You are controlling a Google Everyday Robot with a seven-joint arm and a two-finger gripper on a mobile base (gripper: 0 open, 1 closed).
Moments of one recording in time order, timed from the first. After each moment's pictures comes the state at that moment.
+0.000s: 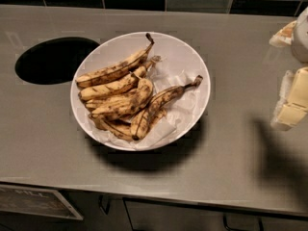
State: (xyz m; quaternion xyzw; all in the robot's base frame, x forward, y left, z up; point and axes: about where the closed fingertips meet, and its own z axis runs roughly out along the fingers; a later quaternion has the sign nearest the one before) arm 0.438 -0.217 0.976 -0.60 0.78 -0.03 0.16
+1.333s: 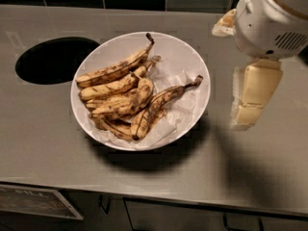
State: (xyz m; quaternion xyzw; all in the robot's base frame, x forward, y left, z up) arm 0.425 -0.121 0.998 -0.70 0.69 -0.04 0.17
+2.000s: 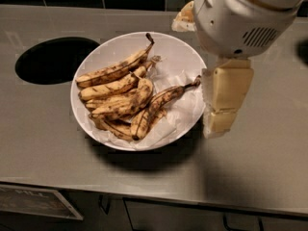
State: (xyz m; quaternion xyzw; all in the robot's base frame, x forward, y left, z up) arm 0.398 -0.055 1.019 -0.77 0.61 -0.03 0.19
